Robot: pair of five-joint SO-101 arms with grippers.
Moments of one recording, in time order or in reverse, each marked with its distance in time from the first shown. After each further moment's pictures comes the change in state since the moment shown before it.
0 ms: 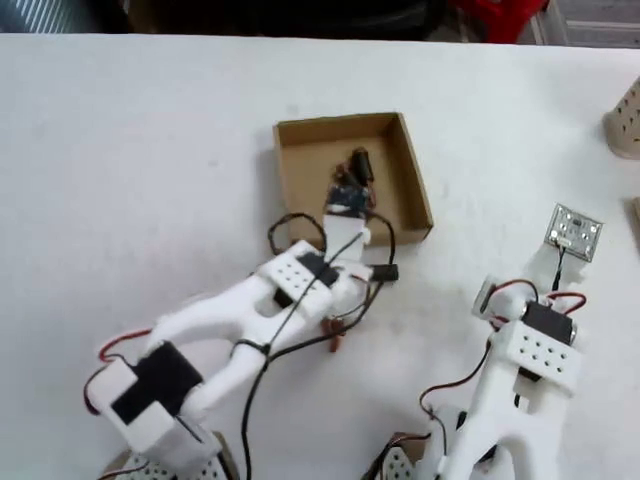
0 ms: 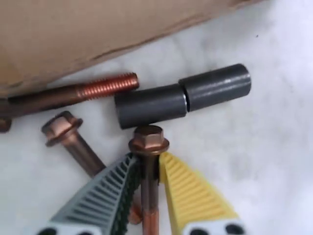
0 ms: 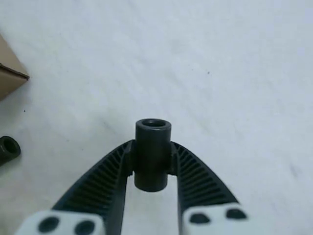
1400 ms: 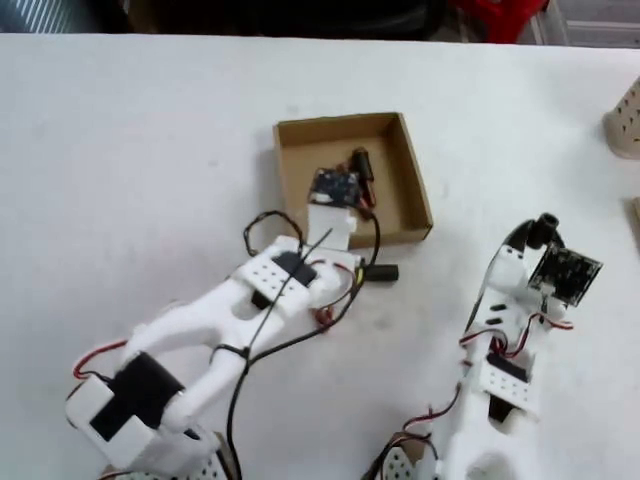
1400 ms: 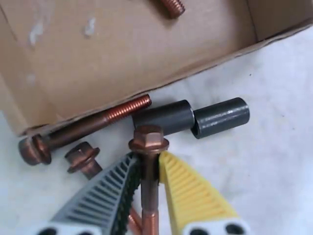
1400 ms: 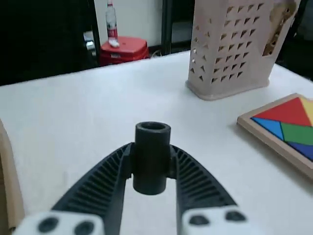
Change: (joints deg) left arm -3.3 -5.0 4.9 -7.2 -6.2; right arm -0.1 0.0 28.3 -81.5 -0.4
